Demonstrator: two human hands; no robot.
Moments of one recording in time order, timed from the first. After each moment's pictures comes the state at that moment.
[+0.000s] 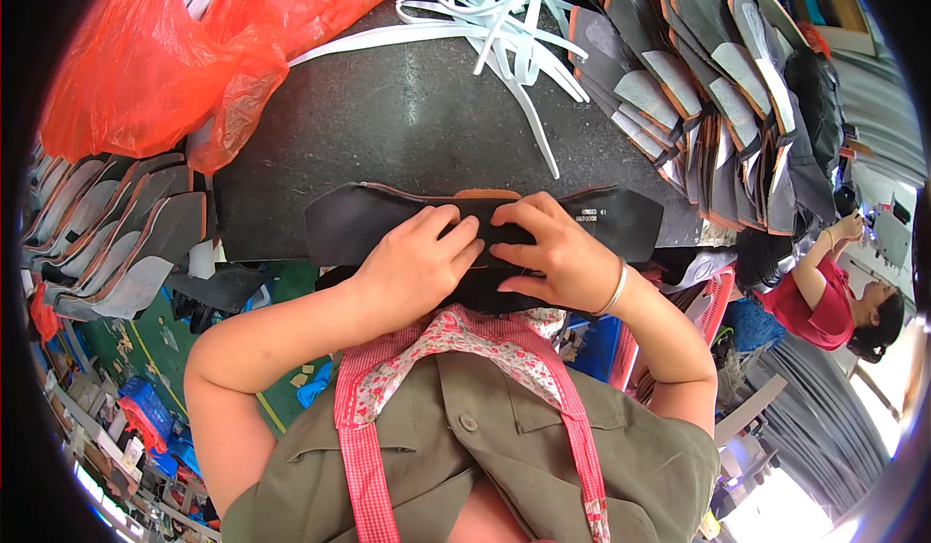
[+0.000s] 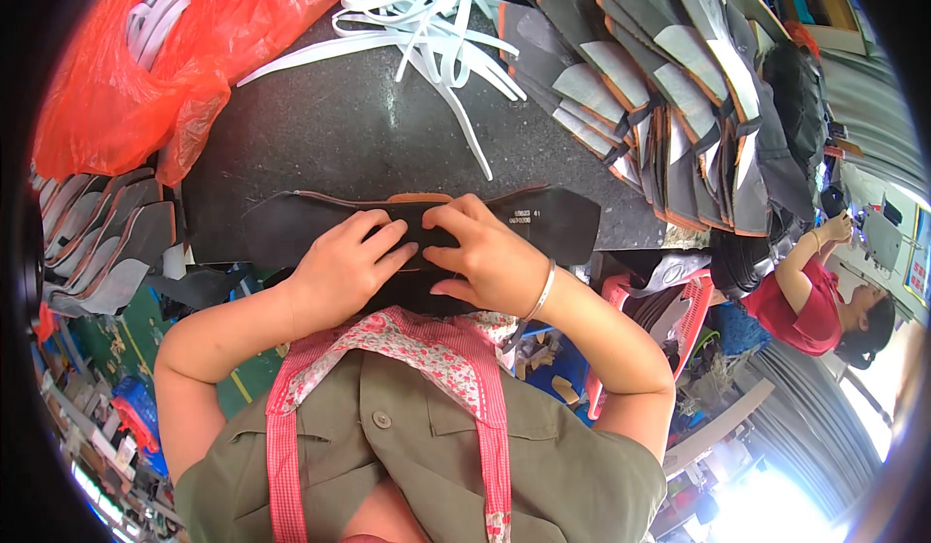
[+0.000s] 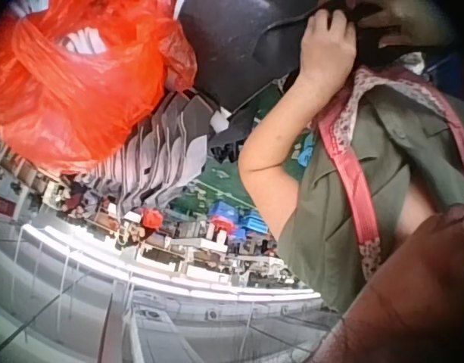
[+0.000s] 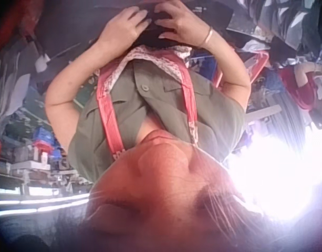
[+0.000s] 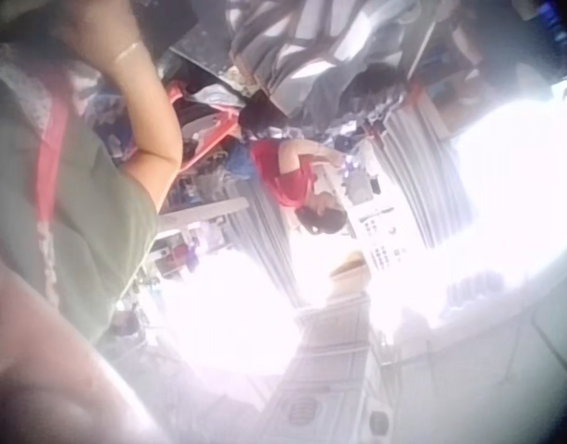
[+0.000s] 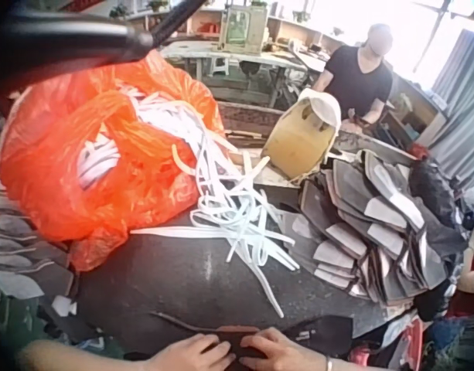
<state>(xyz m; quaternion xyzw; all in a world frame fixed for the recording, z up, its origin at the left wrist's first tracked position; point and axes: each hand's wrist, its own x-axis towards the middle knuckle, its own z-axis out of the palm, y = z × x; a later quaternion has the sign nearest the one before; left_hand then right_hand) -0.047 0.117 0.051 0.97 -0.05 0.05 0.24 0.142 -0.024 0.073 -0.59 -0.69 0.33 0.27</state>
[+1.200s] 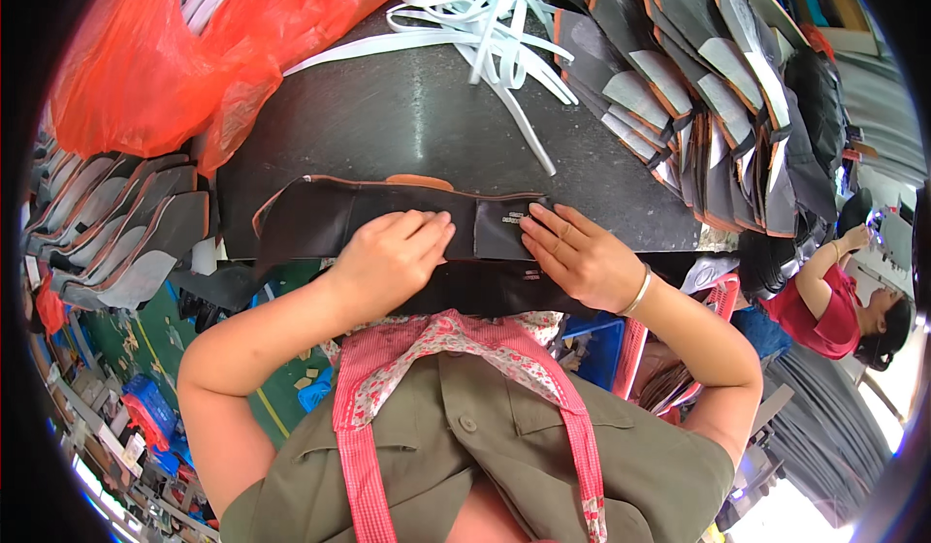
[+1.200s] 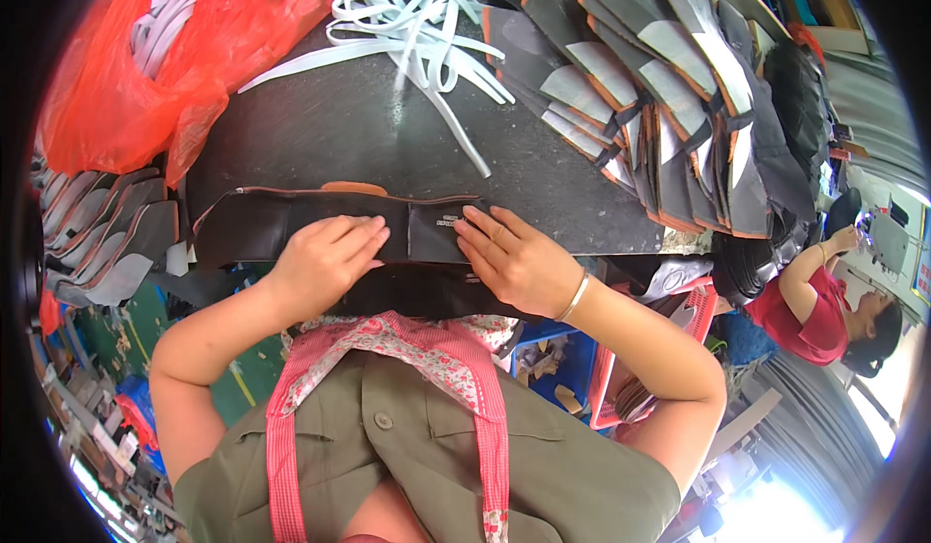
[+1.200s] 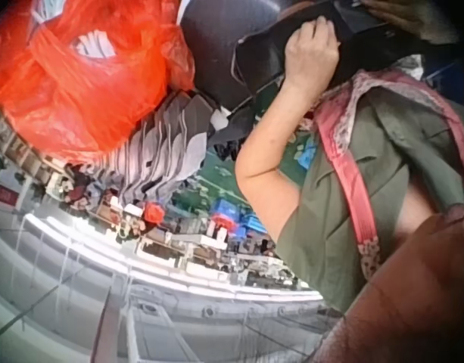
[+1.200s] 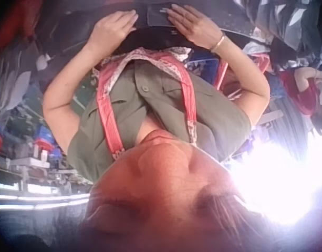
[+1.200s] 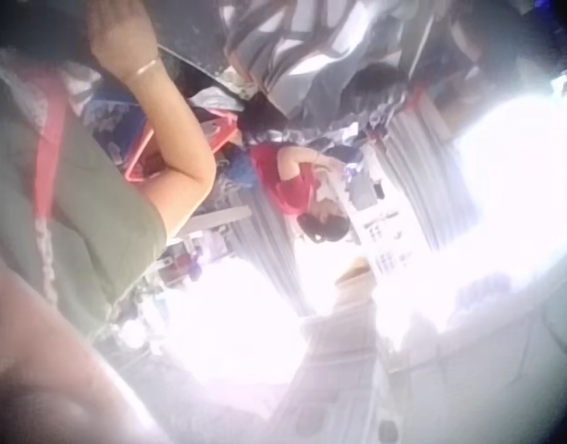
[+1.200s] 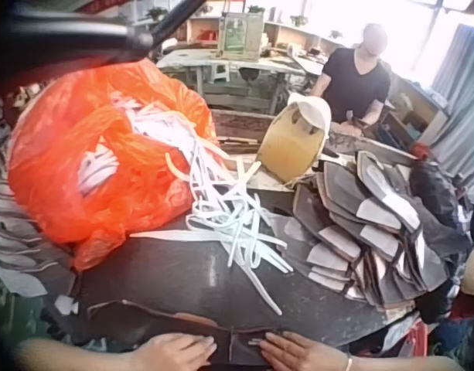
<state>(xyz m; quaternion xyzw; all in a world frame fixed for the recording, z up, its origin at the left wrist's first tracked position) -0.052 0.125 0.053 0.98 -0.05 0.06 0.19 0.174 -0.065 0.074 -0.54 -0.83 0.11 0.05</state>
